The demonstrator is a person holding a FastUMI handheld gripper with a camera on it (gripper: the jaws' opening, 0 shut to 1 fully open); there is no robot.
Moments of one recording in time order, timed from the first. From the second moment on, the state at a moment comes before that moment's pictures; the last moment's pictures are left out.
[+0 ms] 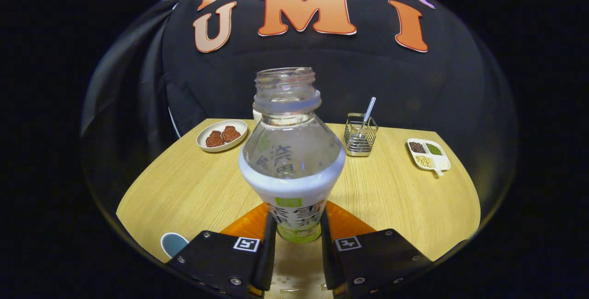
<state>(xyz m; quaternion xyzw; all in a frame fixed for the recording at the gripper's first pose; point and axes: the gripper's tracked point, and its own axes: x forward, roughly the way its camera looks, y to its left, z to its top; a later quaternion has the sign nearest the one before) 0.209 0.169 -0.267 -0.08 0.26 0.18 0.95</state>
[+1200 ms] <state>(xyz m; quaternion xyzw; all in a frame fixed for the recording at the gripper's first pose) 0.200 0.173 -0.283 -0.04 0.27 0.18 0.95</state>
